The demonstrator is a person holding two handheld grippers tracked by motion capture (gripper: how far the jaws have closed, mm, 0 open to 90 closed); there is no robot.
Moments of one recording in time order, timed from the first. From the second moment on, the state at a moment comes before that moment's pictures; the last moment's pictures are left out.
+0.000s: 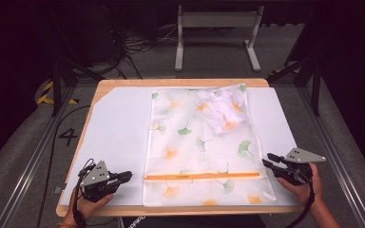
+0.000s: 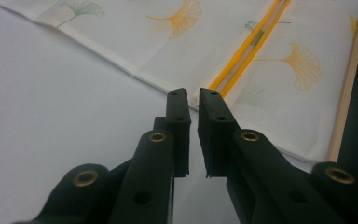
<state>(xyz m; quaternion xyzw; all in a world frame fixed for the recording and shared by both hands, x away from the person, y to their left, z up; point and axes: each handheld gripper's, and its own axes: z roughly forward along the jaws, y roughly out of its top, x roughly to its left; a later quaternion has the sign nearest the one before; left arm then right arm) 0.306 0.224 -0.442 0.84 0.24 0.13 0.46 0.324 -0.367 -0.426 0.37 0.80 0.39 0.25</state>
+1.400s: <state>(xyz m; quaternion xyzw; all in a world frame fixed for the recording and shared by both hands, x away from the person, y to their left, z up) 0.288 0.174 -0.457 0.89 0.19 0.09 0.40 0.356 -0.078 -0.398 0.12 0.89 0.44 0.08</state>
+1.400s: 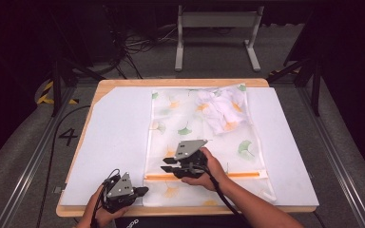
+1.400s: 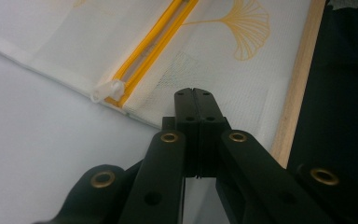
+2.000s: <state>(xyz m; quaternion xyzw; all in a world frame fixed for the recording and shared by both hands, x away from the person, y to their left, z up) 0.288 0.171 -0.457 0.90 0.18 0.11 0.38 0.371 0.002 -0.428 0.12 0.92 0.37 0.01</state>
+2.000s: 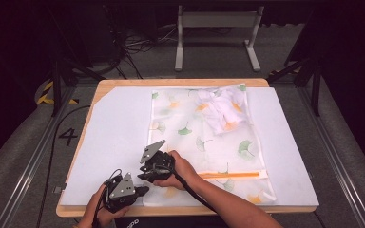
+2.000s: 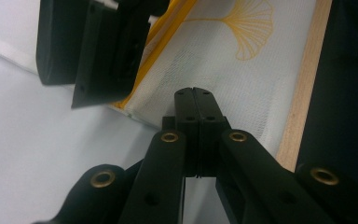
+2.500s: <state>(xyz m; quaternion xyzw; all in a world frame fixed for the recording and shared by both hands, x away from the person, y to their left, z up) 0.288 0.172 -0.457 0.90 0.18 0.10 0.39 0.373 0.011 -0.435 0.12 0.93 0.35 0.02</state>
